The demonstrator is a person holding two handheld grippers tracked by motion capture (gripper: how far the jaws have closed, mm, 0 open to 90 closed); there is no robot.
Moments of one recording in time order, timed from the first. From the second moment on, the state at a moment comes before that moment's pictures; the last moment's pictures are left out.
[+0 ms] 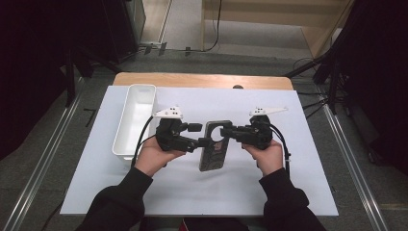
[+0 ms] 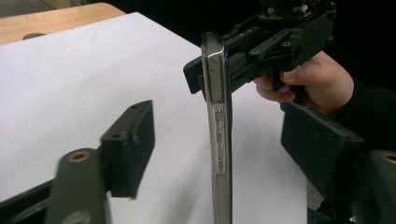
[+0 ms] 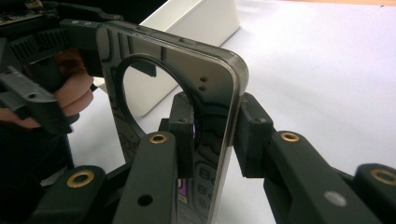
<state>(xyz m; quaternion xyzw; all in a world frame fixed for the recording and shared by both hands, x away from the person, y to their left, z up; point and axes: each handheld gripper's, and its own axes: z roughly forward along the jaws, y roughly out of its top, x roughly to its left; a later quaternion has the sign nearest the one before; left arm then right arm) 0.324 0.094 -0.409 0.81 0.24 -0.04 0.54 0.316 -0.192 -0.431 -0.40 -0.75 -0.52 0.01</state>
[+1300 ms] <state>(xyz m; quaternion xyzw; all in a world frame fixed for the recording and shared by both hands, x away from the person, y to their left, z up) 0.320 0.103 -0.403 0.80 0.29 0.03 0.52 0.322 -0.193 -0.421 -0.44 -0.75 -0.50 -0.04</state>
